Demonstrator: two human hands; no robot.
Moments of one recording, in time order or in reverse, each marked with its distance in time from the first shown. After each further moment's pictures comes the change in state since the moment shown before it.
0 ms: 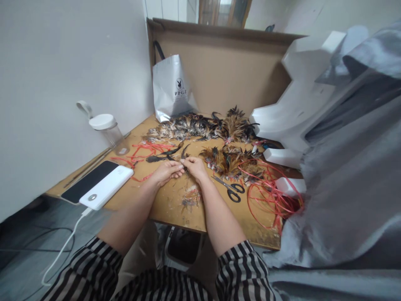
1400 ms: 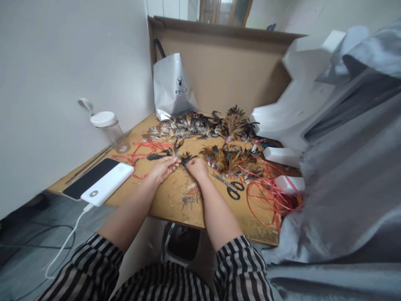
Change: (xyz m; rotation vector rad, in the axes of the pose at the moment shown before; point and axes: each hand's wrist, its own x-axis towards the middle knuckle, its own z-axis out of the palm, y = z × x) left_hand 0.000 0.007 -0.001 -0.301 0.242 0.015; right_hand 0.009 0.023 -0.012 -0.645 0.179 -0.059
